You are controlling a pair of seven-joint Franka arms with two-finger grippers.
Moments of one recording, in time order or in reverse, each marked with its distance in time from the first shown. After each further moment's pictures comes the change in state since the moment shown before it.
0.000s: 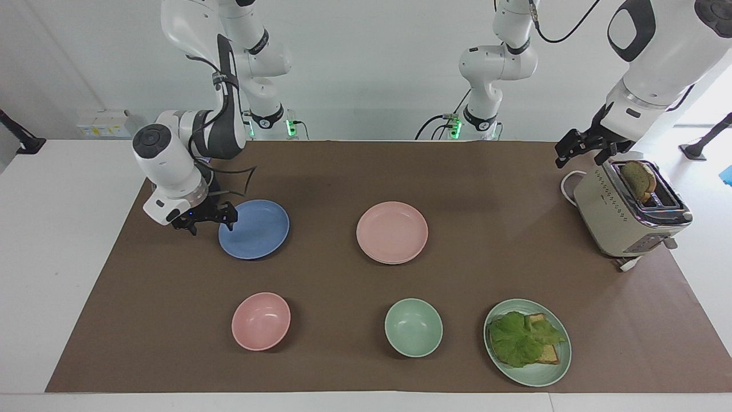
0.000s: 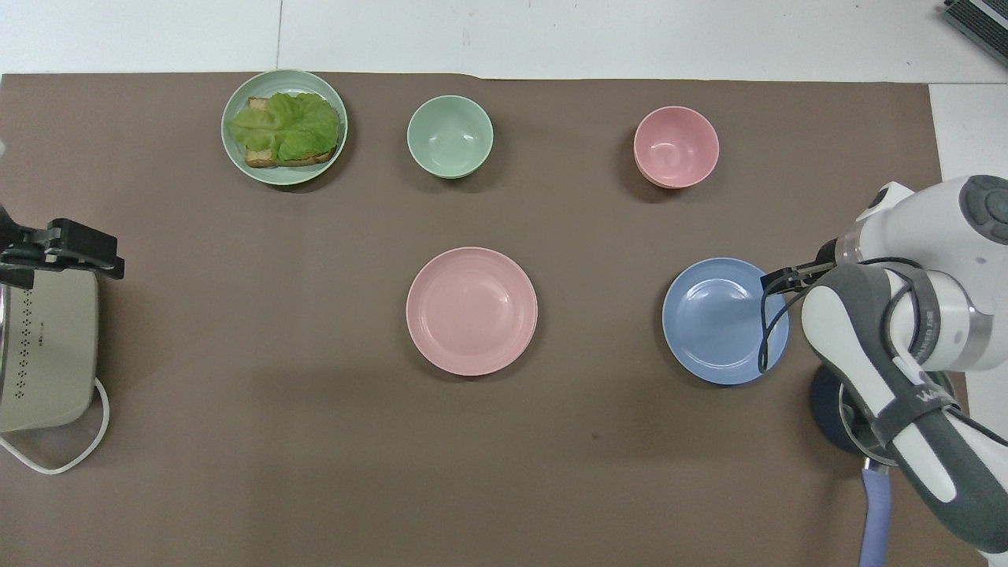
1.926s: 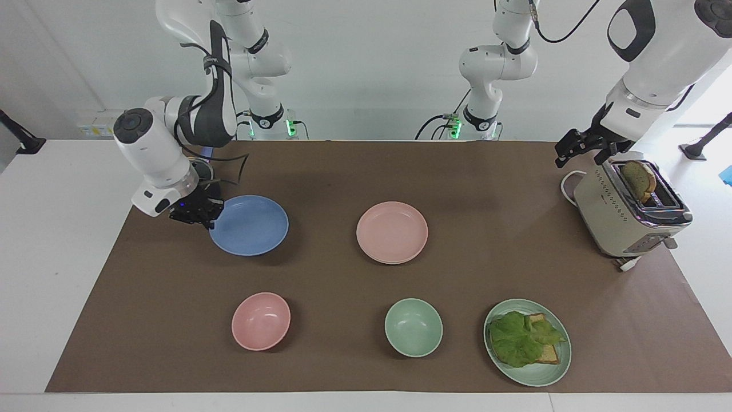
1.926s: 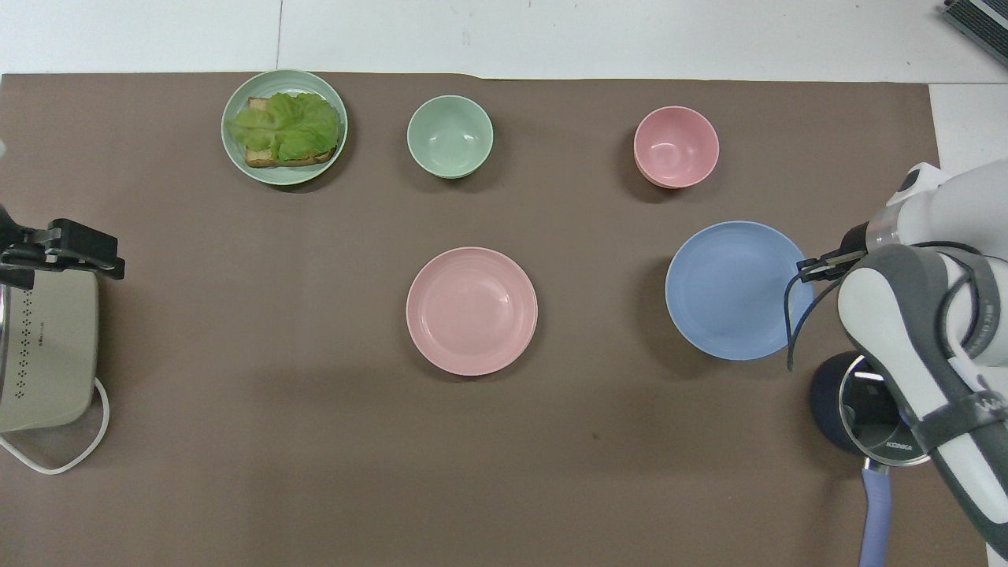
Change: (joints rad) left arm 0.000 0.000 -0.001 0.000 0.000 0.000 0.000; right arm -0.016 -0.070 0.016 0.123 0.052 -0.175 -0.065
